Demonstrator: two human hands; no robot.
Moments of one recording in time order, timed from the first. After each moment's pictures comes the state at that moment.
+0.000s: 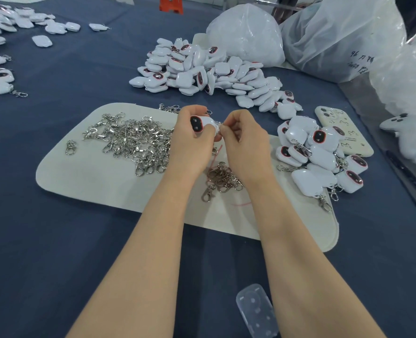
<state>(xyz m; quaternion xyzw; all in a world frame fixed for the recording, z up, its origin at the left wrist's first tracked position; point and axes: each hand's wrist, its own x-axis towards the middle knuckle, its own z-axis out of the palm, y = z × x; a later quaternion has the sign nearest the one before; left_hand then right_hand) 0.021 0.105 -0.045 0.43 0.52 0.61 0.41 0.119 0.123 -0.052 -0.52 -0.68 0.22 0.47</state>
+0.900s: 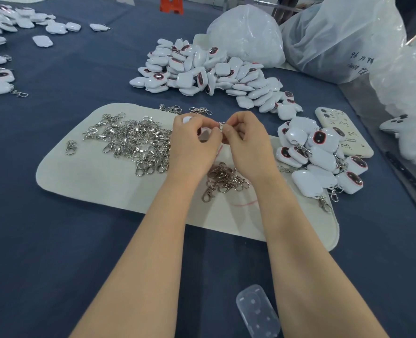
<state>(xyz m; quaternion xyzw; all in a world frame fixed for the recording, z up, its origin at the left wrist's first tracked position) 0.019 0.108 -0.054 0.54 0.60 0.53 0.25 0.123 0.126 -0.049 -0.52 -0.65 0.31 0.46</state>
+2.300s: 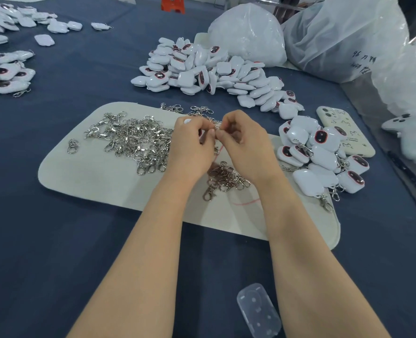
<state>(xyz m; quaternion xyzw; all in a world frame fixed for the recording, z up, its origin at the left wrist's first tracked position) 0.012 0.109 -0.055 0.59 0.63 0.46 0.20 0.126 0.121 -0.047 -0.46 -0.72 0.28 0.43</state>
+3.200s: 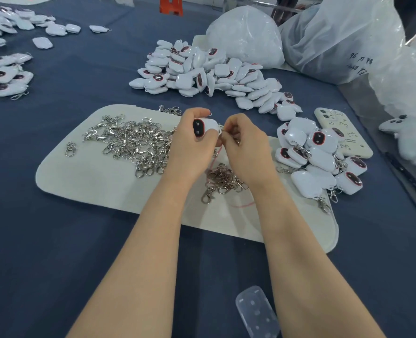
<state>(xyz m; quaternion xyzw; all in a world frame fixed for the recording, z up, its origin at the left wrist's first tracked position) 0.018 0.101 -0.046 0.49 0.54 0.57 0.38 0.126 0.123 -0.053 -0.51 -0.71 0.22 0.43</state>
